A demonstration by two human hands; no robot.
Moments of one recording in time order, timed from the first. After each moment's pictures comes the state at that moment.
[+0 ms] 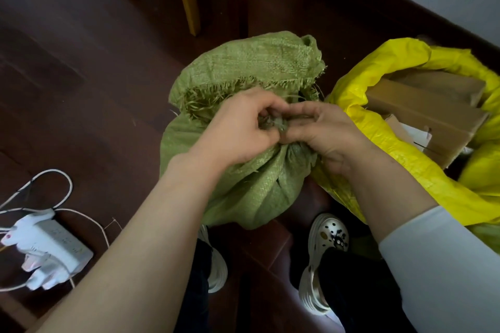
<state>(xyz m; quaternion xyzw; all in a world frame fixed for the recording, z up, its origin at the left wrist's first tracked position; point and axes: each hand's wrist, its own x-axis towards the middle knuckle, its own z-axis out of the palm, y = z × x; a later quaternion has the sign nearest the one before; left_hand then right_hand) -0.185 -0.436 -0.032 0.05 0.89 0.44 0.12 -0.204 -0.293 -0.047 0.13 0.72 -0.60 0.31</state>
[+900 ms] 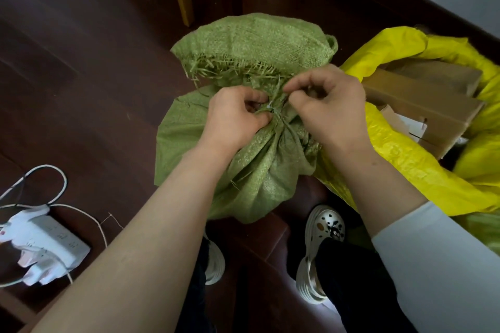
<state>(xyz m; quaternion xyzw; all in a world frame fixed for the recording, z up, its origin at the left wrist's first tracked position) -0.192 -0.428 -0.071 -0.13 0.88 0.45 0.08 -0.204 -0.293 -0.041 0.00 0.89 -0.46 0.00</state>
